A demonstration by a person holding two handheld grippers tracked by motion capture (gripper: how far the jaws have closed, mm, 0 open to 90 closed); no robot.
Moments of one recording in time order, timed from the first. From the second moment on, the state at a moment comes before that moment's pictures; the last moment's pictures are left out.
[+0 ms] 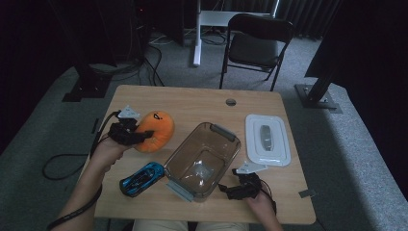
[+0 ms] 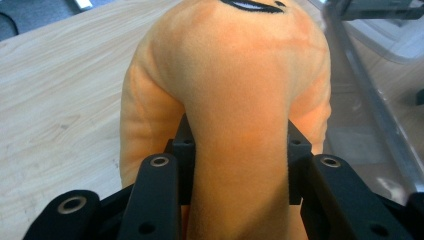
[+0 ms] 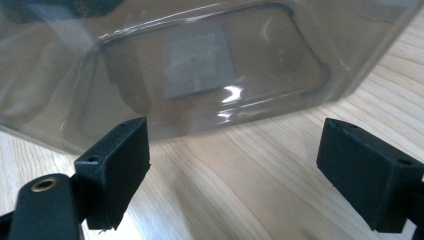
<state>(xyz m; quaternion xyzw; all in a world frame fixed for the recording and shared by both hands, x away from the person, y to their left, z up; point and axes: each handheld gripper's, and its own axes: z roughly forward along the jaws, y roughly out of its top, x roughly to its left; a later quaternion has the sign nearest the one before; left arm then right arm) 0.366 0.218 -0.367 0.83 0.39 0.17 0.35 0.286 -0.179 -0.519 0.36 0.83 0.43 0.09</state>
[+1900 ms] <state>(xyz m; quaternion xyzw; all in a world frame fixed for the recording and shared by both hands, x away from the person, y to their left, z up) 0.370 0.060 -0.366 0.90 0.25 0.07 0.35 0.277 -0.234 -0.527 0.42 0.81 0.40 0.12</state>
